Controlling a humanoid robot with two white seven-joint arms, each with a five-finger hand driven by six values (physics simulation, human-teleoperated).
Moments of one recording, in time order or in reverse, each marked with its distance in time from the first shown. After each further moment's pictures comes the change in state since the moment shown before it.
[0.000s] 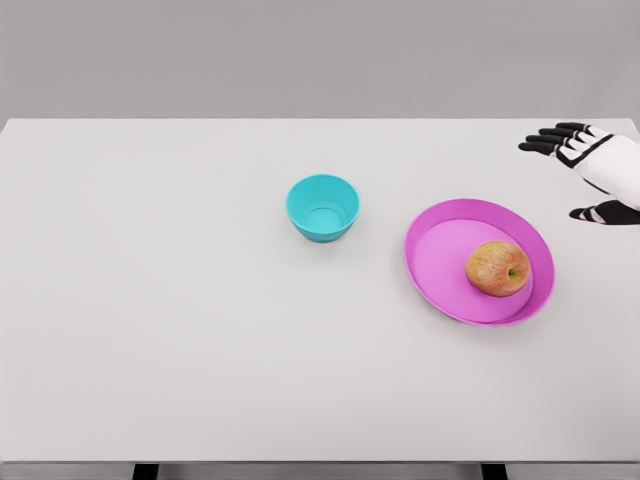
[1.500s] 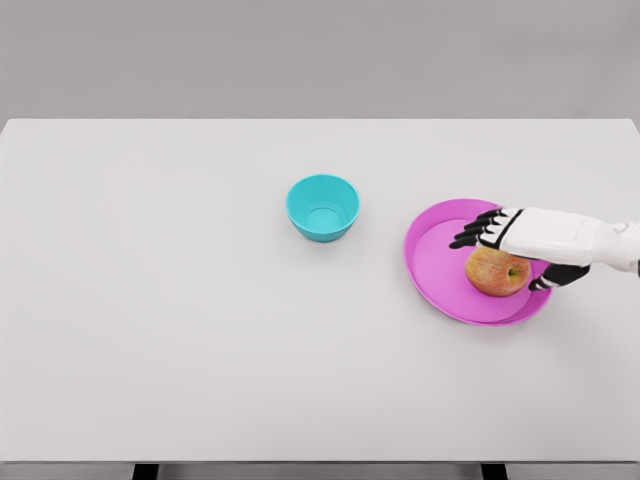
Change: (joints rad) left arm 0.000 0.000 0.000 0.000 0.000 0.000 0.000; right arm -0.089 0.047 0.125 -0.112 -0.097 -0.002 0.523
